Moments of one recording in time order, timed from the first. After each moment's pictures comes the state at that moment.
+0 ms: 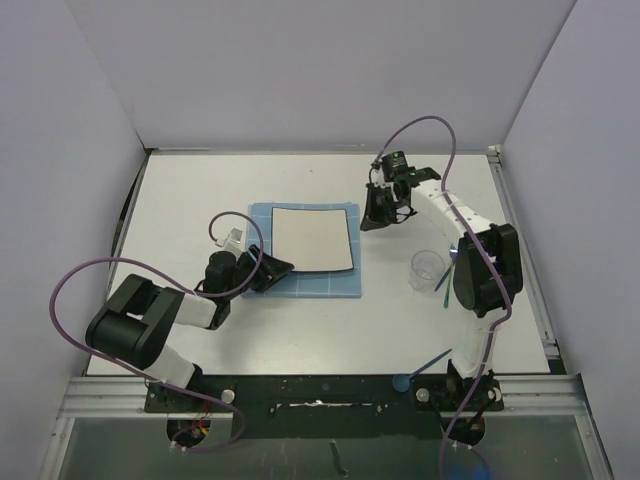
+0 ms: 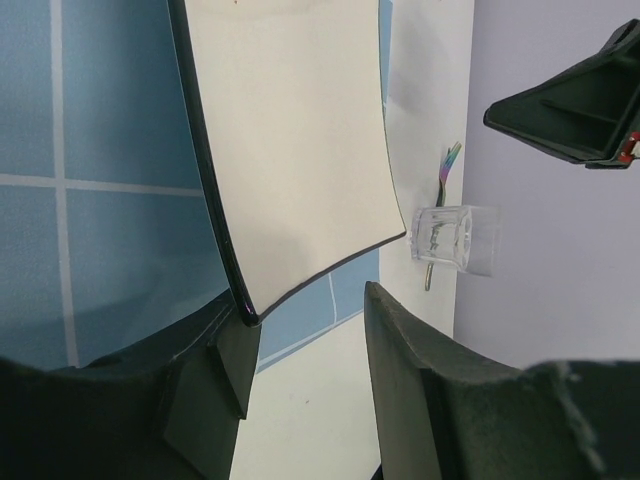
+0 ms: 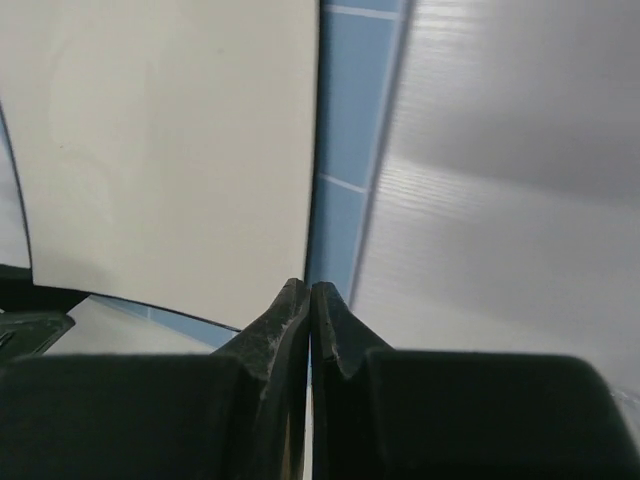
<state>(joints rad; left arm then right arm) -0.39 1.55 0.32 0.86 0.32 -1.12 0.32 1.92 1.58 -0.76 -0.24 0.38</state>
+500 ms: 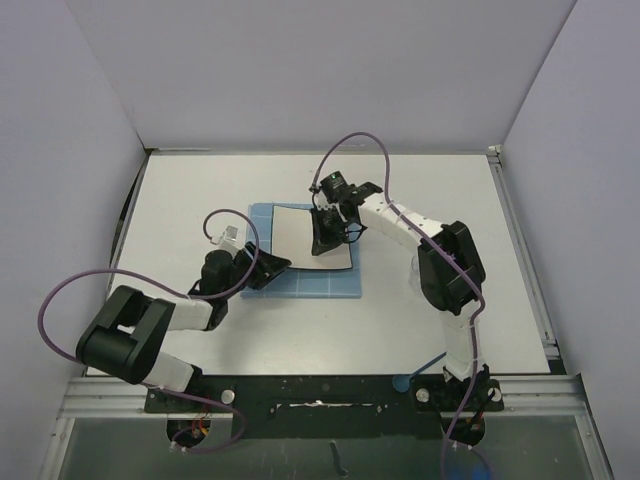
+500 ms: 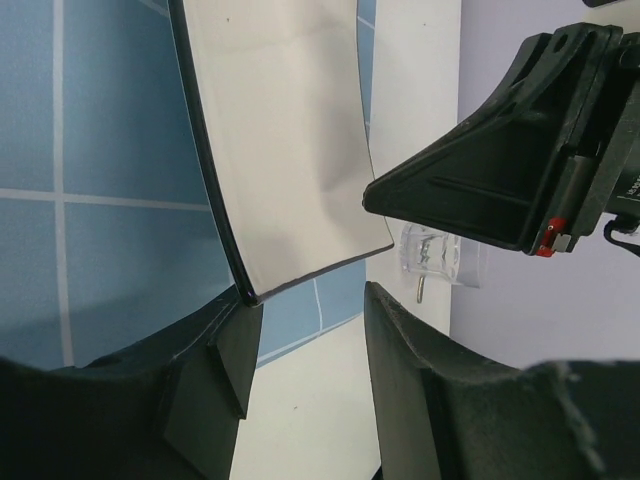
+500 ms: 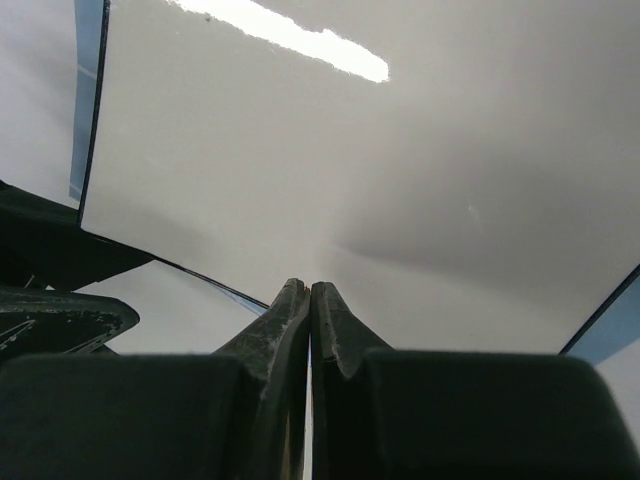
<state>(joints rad) -0.38 1.47 0.31 0.81 0.29 -1.11 0.61 2.07 1.69 -0.74 -0.31 0.39</state>
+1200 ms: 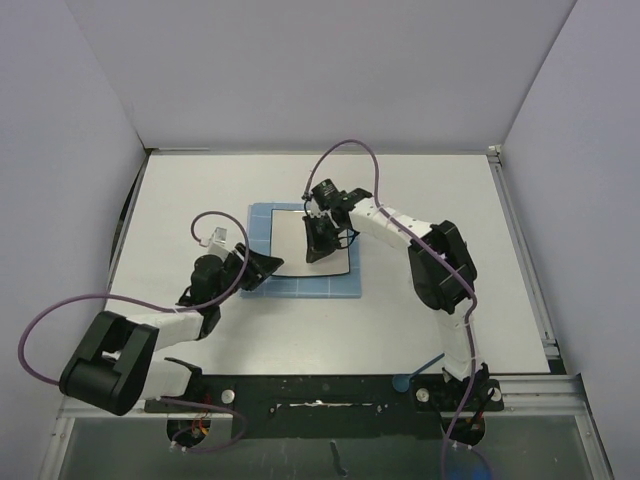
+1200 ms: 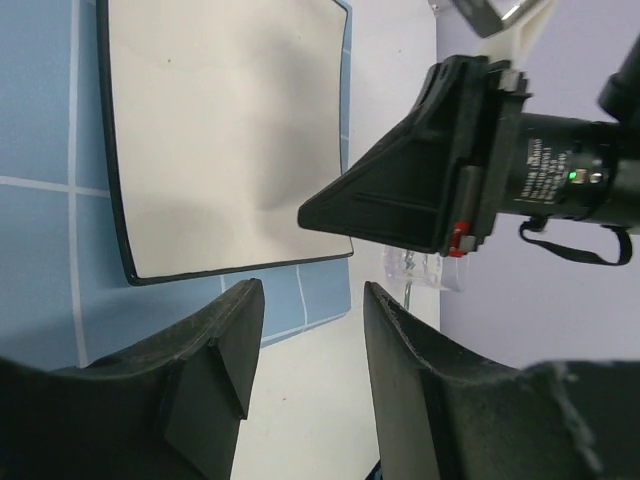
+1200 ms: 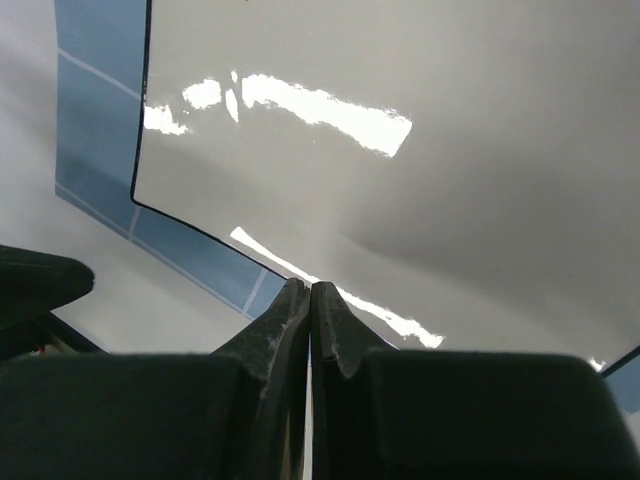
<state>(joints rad) -0.36 1.33 0.26 0.76 0.27 -1.11 0.66 2.11 1.69 -0.73 -0.31 0.41</state>
